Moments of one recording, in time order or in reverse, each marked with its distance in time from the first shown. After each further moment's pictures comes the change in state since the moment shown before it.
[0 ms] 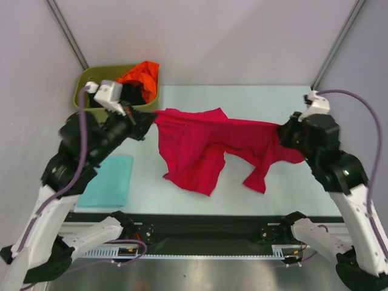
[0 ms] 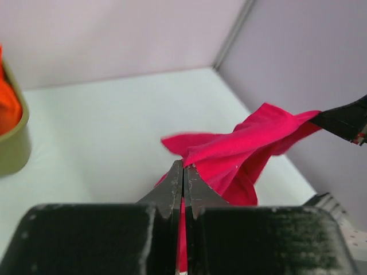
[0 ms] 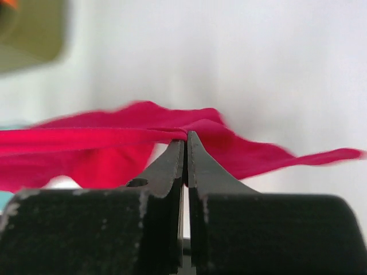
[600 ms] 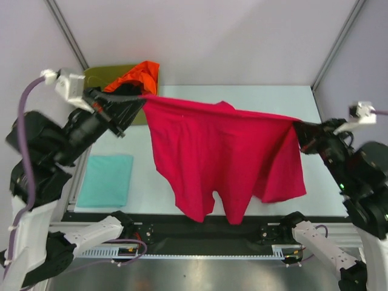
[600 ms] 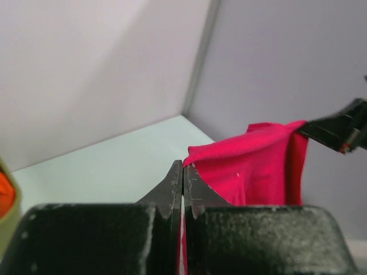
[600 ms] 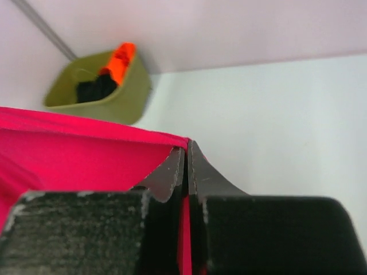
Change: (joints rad) left arm -0.002 0.000 0.295 0.003 0.208 0.064; right arm 0.000 -0.221 0.131 0.109 -0.146 -0.065
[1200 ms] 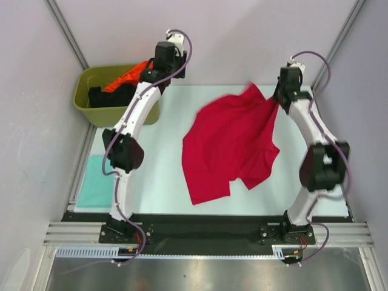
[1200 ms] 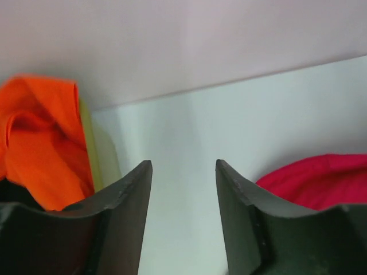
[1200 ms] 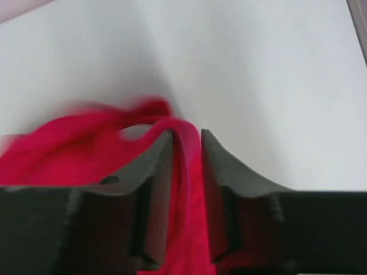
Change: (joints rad) left arm 0.238 1.236 0.605 0.095 -0.270 0.258; right arm -0.324 1.047 0.093 0.389 0.175 -0.084
